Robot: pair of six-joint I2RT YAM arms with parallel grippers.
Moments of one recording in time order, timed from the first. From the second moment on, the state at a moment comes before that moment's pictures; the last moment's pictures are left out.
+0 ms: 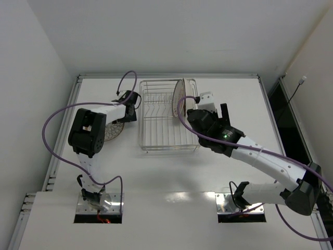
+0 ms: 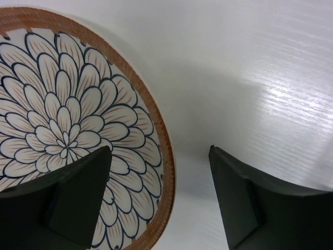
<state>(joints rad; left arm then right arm) -0.26 1.97 1.28 -0.41 -0.53 -0.43 0.86 1.21 1.03 -0.50 0.99 0.22</state>
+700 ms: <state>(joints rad) -0.27 1.96 1.23 -0.43 -0.64 -0.31 0.87 1.20 1.03 -0.51 0.99 0.23</state>
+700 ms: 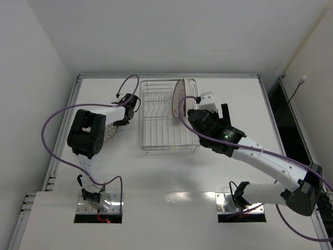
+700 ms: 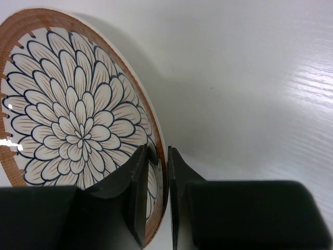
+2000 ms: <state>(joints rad) -0.27 1.45 1.39 -0.43 0.10 -0.32 0.87 1.14 0.99 -0.58 0.96 0.28</state>
